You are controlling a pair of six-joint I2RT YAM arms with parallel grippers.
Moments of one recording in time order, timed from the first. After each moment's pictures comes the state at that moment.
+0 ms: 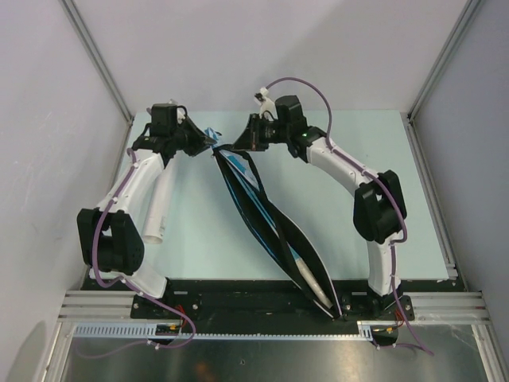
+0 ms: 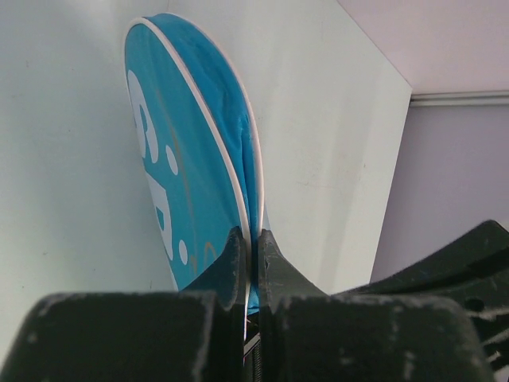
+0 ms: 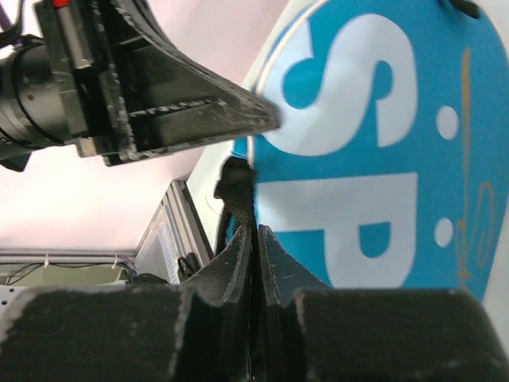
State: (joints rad) left arm -0.13 1.59 1.40 -0.44 0.29 -0.84; right arm 0.58 2.03 1.80 -0.09 -0.67 0.65
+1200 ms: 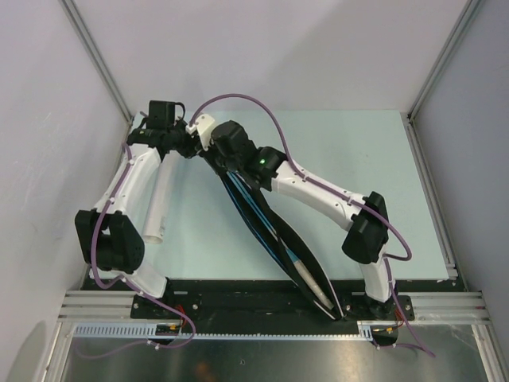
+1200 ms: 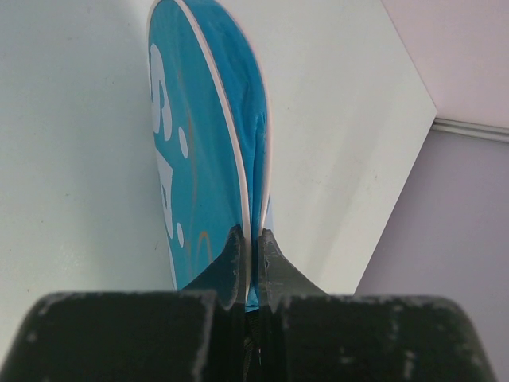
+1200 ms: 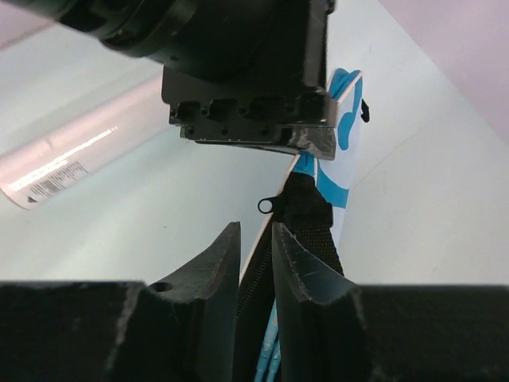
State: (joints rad) left arm -0.13 1.60 1.50 -0.67 0.21 -0.93; right arm 0.98 2.00 2.03 -0.44 0.14 -0.07
